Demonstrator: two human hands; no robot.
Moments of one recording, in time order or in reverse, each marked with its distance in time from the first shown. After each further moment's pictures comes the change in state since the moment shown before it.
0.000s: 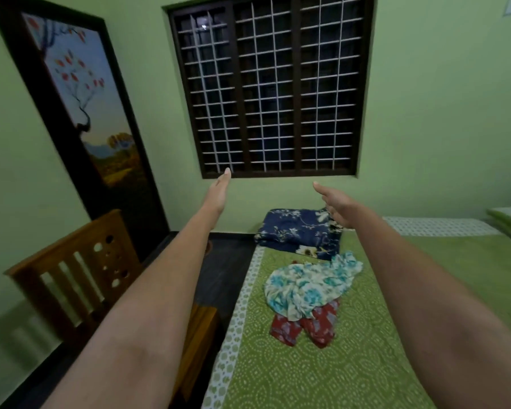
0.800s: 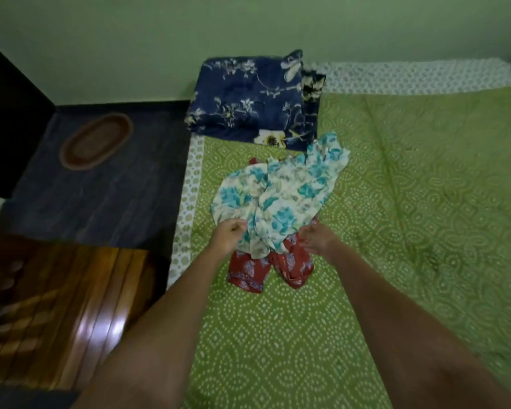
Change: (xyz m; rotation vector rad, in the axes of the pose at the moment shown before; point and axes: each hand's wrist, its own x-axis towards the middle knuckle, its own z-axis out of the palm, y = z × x) left_hand 0.212 -0.427 0.223 0.323 -0.395 -0.624; right_hand 0.269 0.391 -0.008 -0.087 0.095 0.784
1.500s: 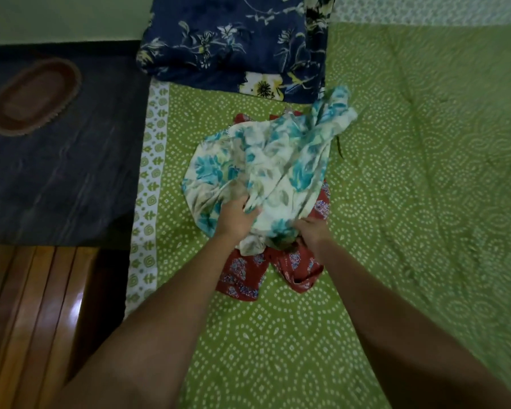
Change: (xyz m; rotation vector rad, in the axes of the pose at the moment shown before) left_hand 0.141 -0.062 0.075 0.254 -0.017 0.215; right_hand 0.155 0.065 0.053 0.215 0.157 0.107
